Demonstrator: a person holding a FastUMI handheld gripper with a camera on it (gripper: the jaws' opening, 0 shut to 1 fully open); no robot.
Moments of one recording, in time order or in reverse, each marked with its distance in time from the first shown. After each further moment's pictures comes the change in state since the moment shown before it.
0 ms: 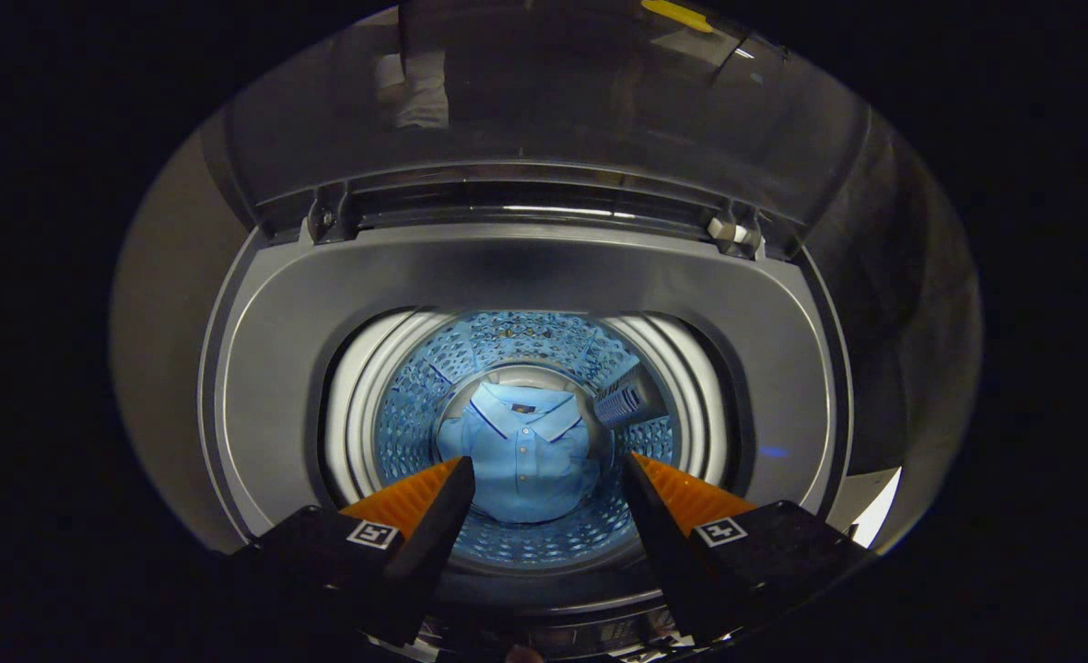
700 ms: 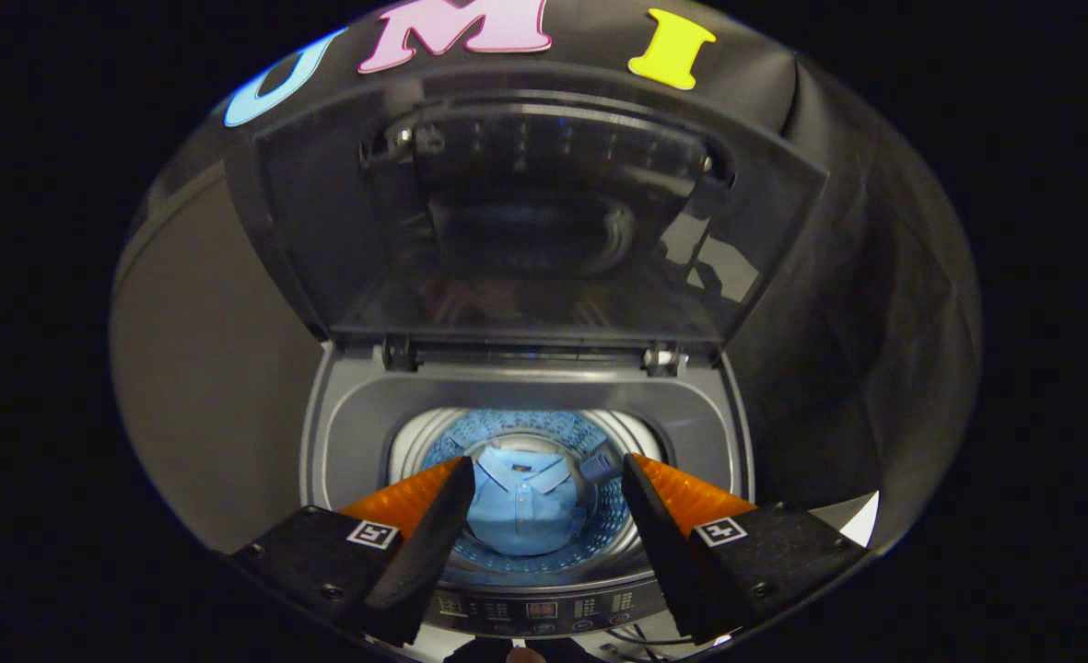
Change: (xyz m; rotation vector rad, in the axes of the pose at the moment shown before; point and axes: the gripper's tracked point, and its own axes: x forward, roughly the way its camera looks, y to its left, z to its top) arm -0.108 -0.005 0.089 0.025 -0.238 -0.004
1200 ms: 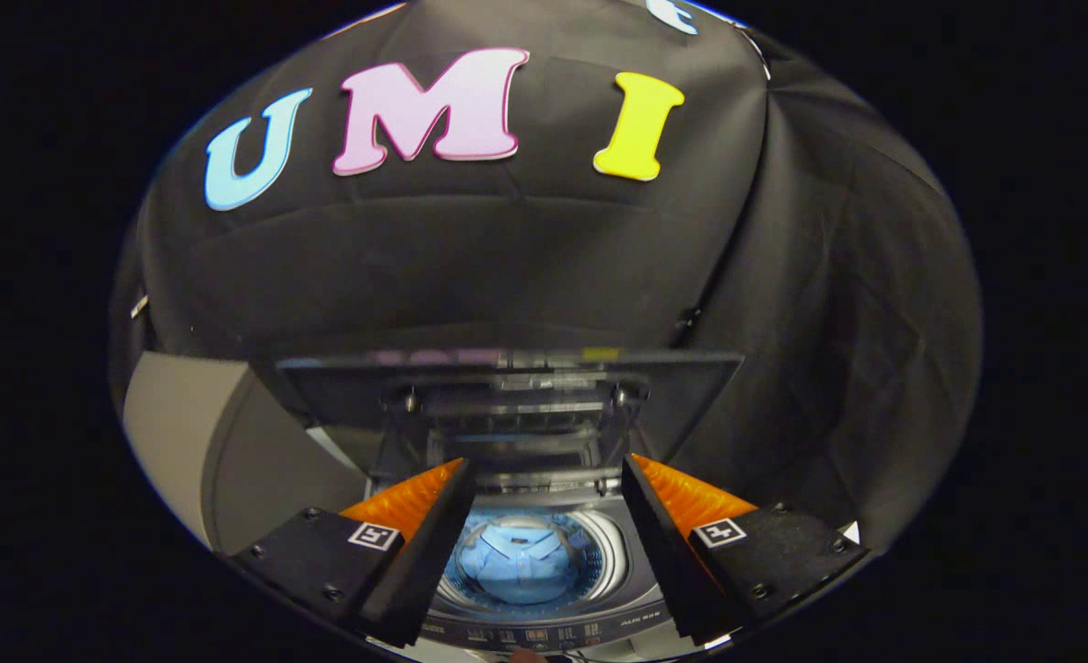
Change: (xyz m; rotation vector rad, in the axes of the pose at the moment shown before) arm -0.070 -0.020 0.157 0.063 -0.230 -0.010
